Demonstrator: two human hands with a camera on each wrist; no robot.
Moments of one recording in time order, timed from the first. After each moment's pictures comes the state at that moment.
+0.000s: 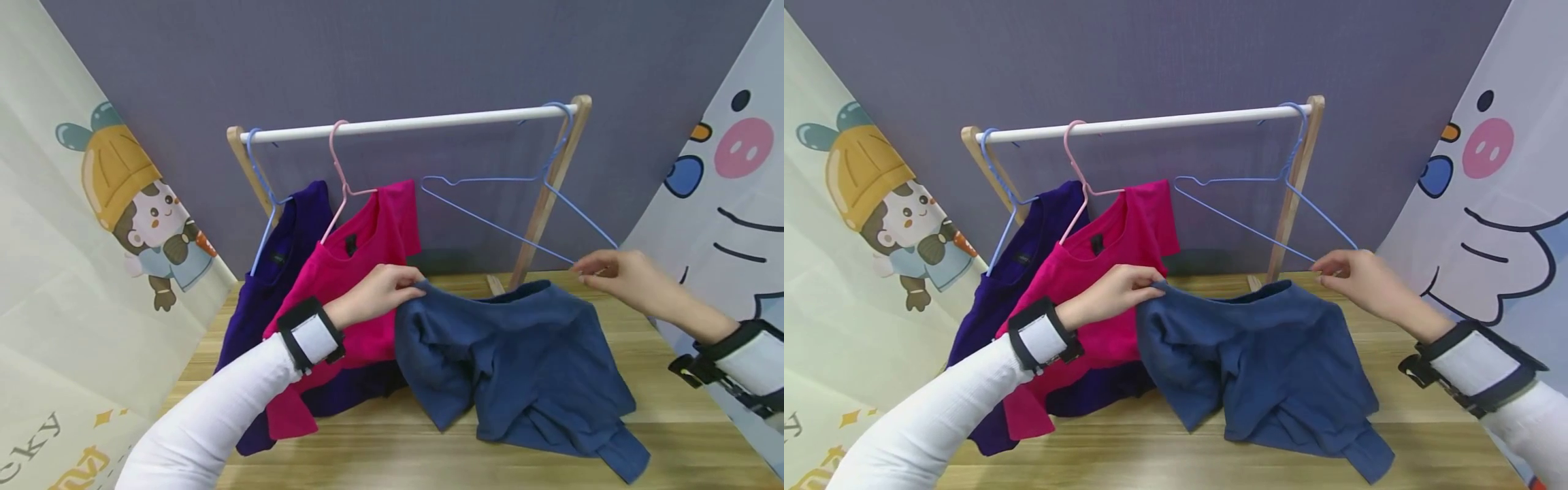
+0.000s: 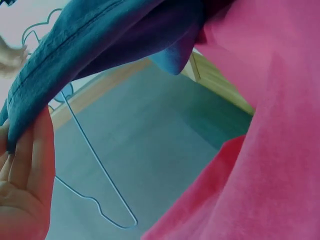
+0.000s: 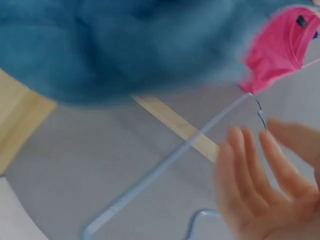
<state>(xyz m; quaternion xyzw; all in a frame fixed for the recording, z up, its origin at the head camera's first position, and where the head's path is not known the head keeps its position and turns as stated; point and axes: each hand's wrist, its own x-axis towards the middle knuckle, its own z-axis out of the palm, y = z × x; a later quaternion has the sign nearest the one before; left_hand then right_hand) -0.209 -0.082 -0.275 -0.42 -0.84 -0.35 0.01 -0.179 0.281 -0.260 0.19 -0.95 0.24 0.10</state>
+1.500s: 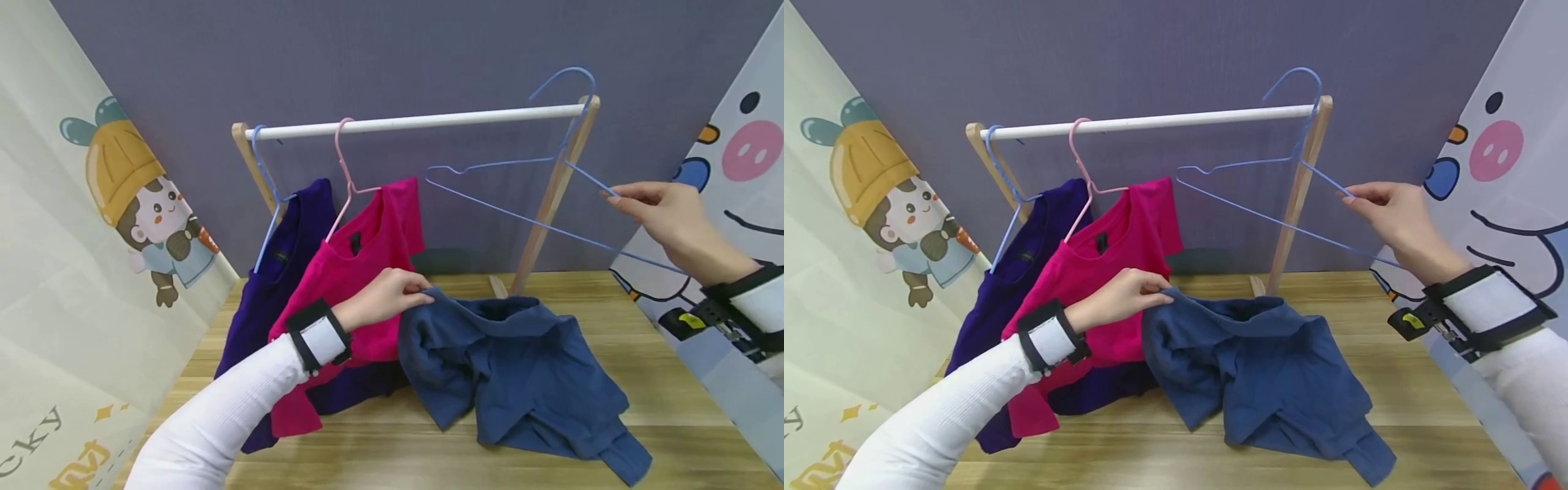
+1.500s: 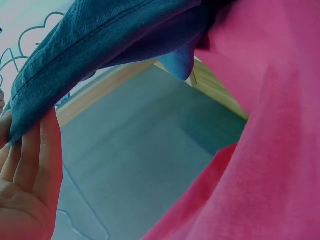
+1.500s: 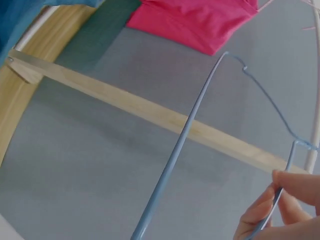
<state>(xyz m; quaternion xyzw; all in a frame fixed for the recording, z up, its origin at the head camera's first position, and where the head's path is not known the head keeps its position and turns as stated) -0.210 -0.077 -0.284 -0.40 -0.86 -0.33 0.01 -0.212 0.289 -0.212 0.01 -0.90 0.41 0.14</state>
